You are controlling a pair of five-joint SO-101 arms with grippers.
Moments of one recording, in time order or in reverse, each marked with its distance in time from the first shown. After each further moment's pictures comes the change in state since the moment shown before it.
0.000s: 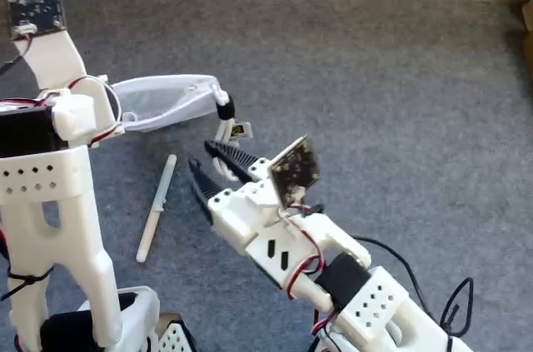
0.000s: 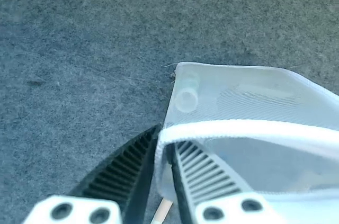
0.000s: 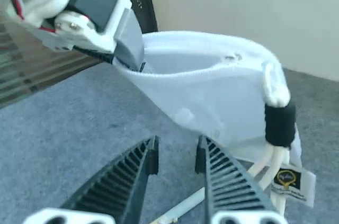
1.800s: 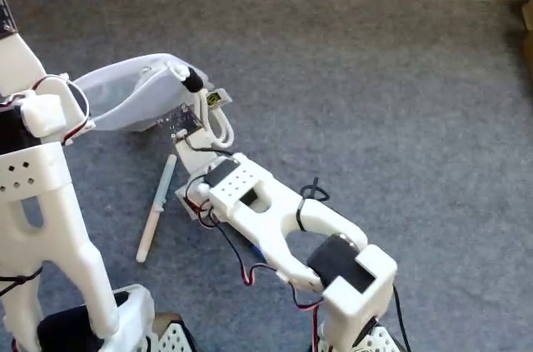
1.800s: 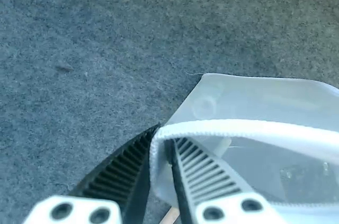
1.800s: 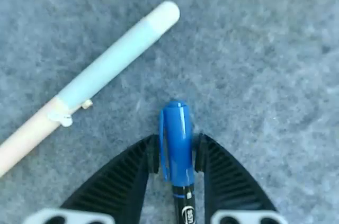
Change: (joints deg) left arm -8.1 0.4 0.6 -2.3 2.5; right arm 2.0 79.3 -46.8 25.8 3.0
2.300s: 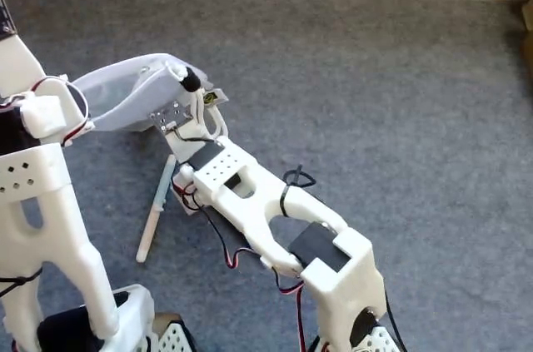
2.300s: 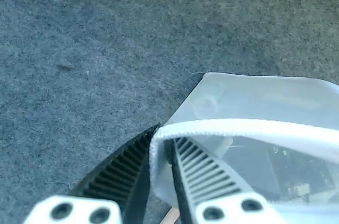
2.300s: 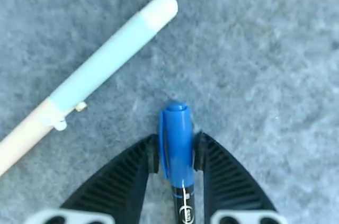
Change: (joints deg) left arm 0.0 -0.1 0.5 0.0 0.0; right arm 0.0 8.4 -13.5 13.4 0.2
